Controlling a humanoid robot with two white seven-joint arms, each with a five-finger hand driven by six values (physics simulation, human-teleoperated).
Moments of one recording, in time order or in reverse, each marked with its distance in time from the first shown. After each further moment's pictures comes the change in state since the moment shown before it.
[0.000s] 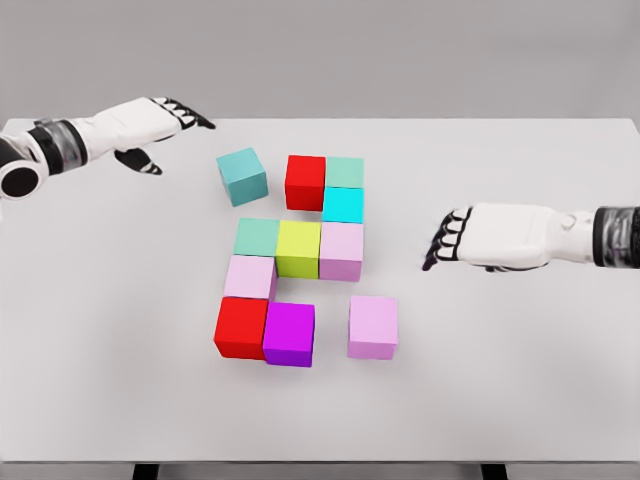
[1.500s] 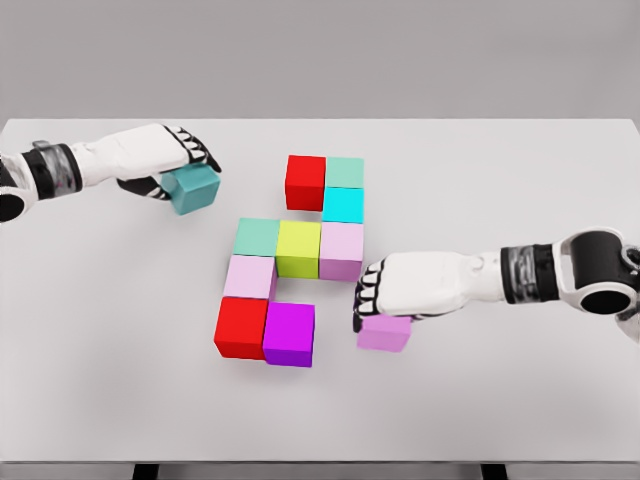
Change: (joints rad) left arm 0.021 0.151 -0.122 -0.286 0.064 0.000 0.029; right arm -0.008 0.184 0.138 -0.025 -0.061 0.000 0.002
